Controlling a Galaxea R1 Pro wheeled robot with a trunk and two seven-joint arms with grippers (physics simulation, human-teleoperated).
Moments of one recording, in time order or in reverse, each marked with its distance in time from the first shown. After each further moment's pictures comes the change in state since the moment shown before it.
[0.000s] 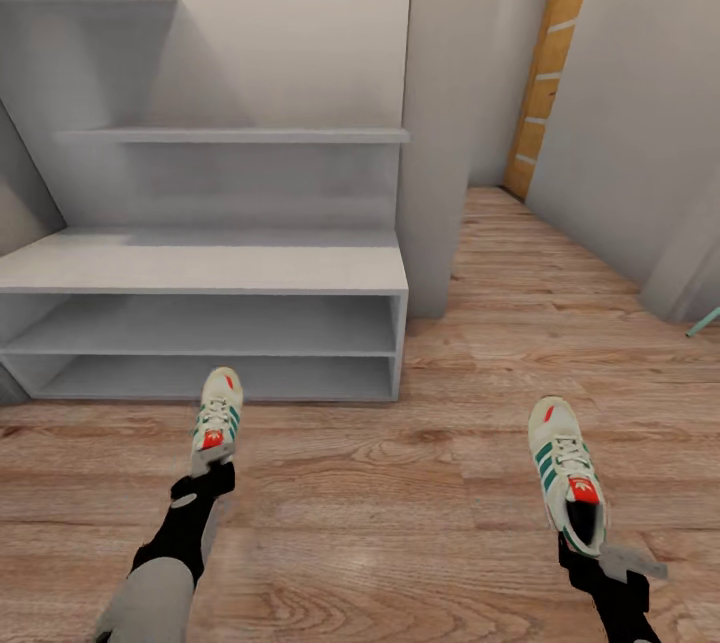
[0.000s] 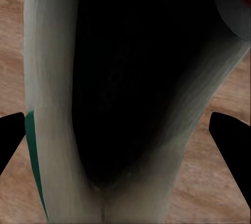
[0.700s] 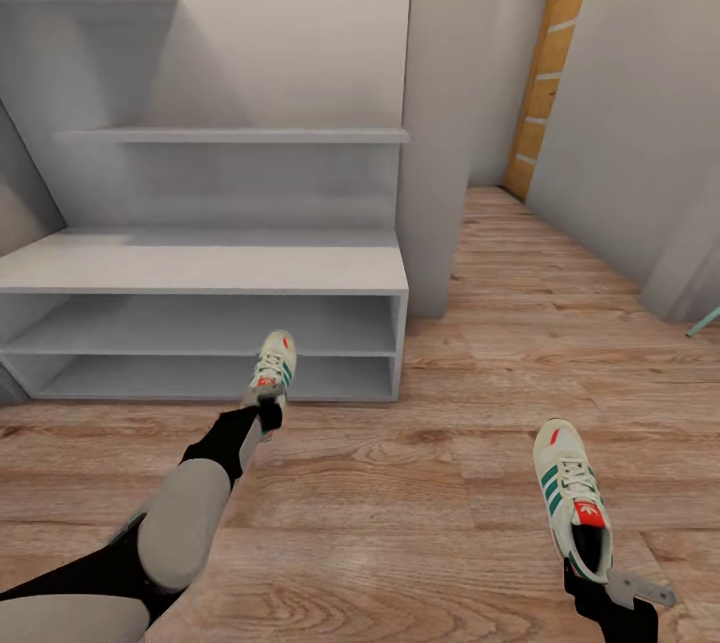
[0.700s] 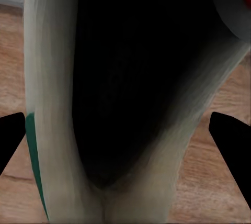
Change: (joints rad) left arm -0.283 -0.026 -0.114 0.179 0.002 0.266 0.015; right arm 0.000 -0.005 -0.034 0.096 0.001 -0.003 0.001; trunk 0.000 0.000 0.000
